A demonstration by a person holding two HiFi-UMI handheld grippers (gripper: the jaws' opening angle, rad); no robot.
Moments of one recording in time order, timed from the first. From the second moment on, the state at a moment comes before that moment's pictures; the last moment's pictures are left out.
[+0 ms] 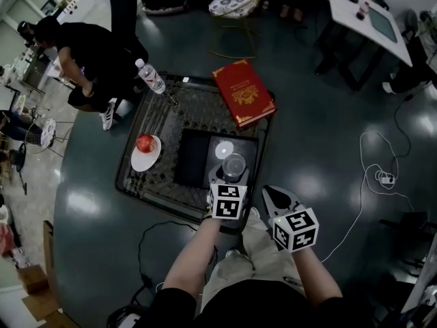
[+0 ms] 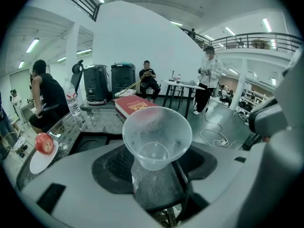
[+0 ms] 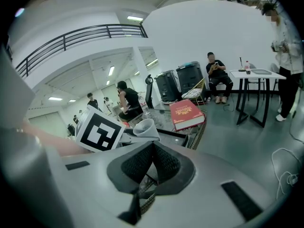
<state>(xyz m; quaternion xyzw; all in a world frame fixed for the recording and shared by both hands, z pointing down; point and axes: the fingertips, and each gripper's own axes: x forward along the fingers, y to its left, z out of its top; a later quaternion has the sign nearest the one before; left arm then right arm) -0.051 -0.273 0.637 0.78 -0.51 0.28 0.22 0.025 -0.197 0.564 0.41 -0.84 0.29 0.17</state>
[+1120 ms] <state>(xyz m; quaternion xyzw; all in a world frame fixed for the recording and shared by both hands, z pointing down) -0.076 -0.168 0.561 0.78 -0.53 0.23 0.24 0.002 -0.155 0.523 0.38 -0.88 0.22 0.18</state>
